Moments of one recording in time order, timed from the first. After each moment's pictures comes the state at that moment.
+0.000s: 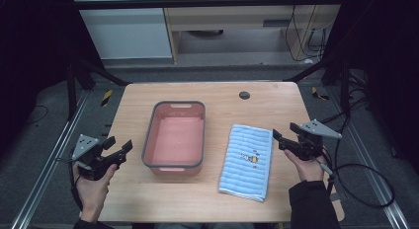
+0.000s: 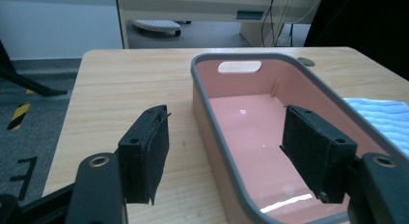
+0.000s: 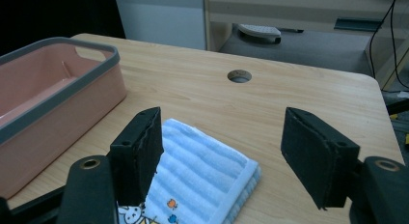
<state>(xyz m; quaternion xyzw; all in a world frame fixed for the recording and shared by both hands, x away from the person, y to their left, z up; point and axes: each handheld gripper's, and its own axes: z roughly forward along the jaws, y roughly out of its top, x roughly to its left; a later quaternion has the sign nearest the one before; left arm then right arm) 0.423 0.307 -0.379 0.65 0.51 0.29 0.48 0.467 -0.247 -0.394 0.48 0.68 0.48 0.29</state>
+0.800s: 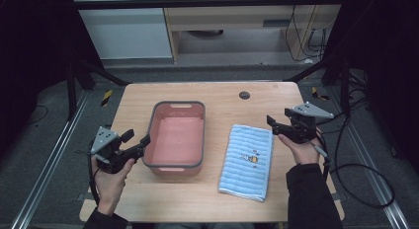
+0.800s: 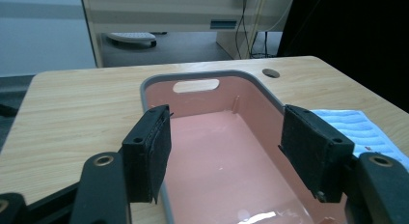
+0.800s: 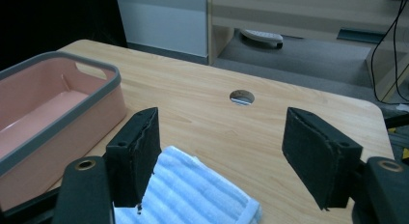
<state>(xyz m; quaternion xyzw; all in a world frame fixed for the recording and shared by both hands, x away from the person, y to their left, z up) 0.433 0.260 -0.367 0.67 0.47 0.27 0.51 0.497 -0.231 -0.362 0.46 0.69 0.47 0.30</state>
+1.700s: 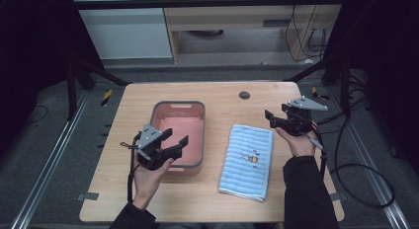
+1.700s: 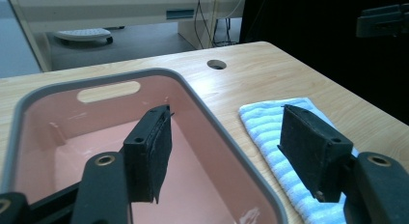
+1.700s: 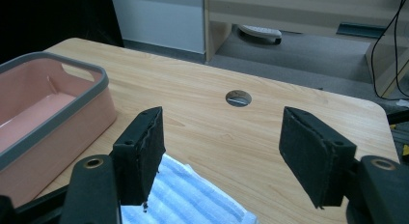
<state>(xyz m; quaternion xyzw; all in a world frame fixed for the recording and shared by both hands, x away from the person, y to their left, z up) 0.447 0.169 -0.375 0.71 0.42 0.24 0.52 0.521 -0.229 -0.366 0.47 0.69 0.46 0.30</state>
